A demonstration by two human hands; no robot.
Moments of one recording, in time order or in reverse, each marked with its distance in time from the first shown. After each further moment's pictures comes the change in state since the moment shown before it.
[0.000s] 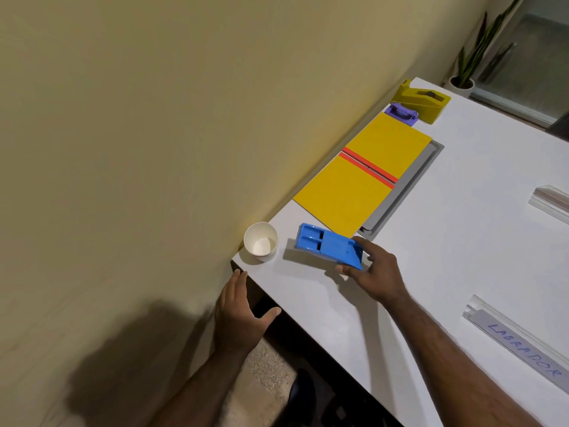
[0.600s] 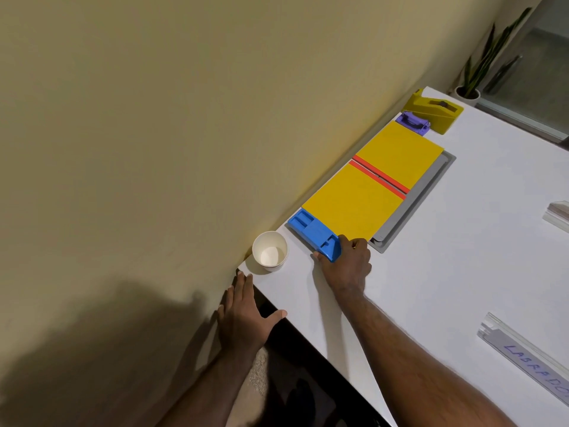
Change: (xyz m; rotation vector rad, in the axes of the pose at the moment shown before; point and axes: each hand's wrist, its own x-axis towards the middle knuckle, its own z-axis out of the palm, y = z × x) left_hand 0.021 0.000 0.002 0.164 -0.100 -0.115; right_hand 0.041 -0.048 0.082 -0.255 0.143 0.289
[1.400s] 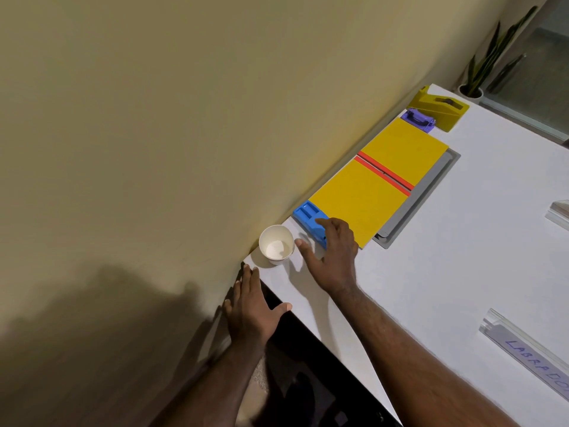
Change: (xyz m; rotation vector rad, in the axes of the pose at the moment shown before) left_hand 0.004 0.009 -0.002 0.042 -0.147 -0.186; right_hand -0.024 -0.034 -0.005 0.196 0.080 -0.348
